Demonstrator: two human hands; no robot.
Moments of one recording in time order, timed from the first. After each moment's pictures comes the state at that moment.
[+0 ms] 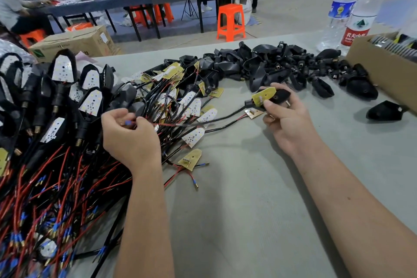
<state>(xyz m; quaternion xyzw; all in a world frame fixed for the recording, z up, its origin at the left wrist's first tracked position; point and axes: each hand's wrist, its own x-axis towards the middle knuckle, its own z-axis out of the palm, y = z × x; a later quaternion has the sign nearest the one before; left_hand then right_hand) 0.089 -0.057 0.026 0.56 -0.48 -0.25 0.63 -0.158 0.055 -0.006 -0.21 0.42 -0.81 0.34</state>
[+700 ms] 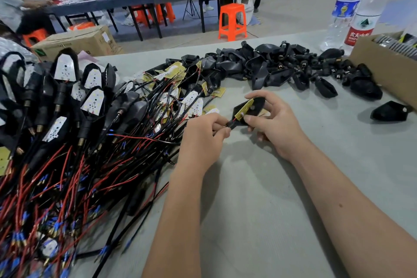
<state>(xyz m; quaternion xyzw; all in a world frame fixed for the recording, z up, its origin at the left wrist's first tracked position) 0.029 -0.030 -0.001 0.35 -0.82 -0.34 0.31 -0.140 0.056 -0.005 -0.40 0.57 -0.66 0.28</state>
